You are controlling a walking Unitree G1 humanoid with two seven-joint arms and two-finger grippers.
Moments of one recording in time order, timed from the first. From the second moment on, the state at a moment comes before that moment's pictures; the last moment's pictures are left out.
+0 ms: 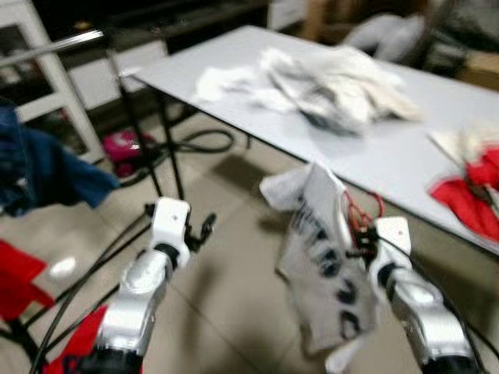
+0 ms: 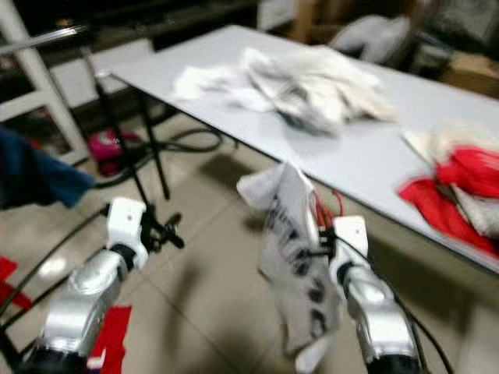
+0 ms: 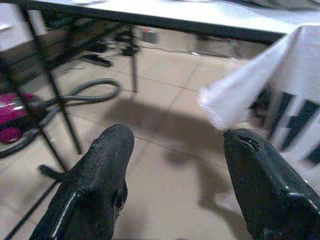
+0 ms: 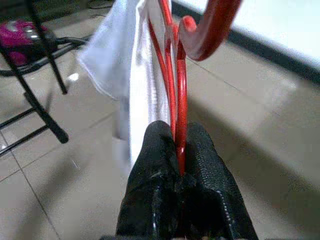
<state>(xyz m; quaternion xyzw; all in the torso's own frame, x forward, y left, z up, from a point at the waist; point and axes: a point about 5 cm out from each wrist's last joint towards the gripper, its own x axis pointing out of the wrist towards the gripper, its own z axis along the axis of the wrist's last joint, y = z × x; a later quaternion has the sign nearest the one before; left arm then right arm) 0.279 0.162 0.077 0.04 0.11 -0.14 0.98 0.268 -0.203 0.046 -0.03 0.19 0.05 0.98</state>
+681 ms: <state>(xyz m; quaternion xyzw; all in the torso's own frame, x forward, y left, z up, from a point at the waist) 0.280 0.181 0.077 0.06 0.12 -0.11 0.98 0.283 -0.177 0.053 -0.03 0.17 0.12 0.98</state>
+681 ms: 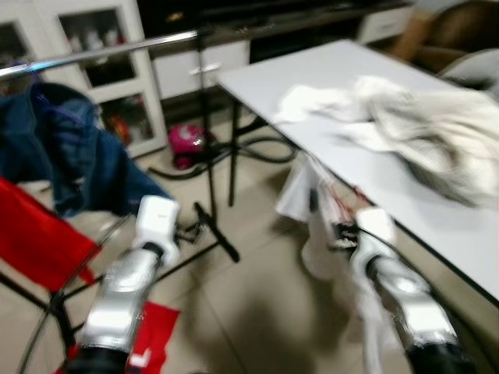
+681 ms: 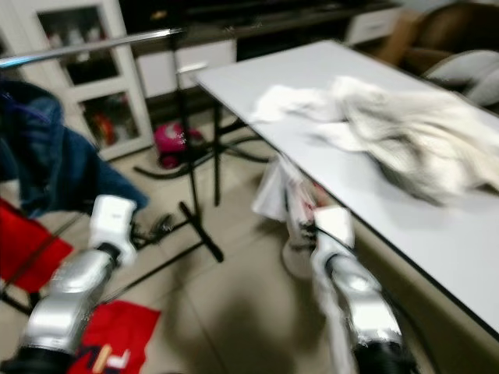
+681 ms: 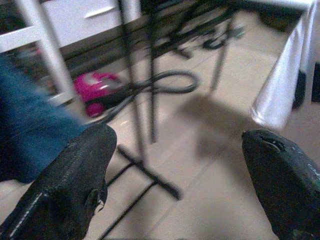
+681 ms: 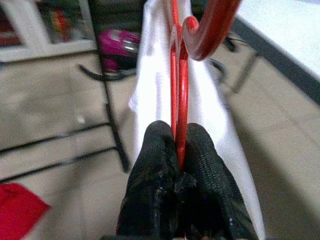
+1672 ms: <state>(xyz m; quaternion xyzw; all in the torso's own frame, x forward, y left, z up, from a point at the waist) 0.279 0.162 0.081 0.09 0.11 -0.16 0.98 0.282 -0.184 0.051 -0.06 0.18 0.15 0.97</state>
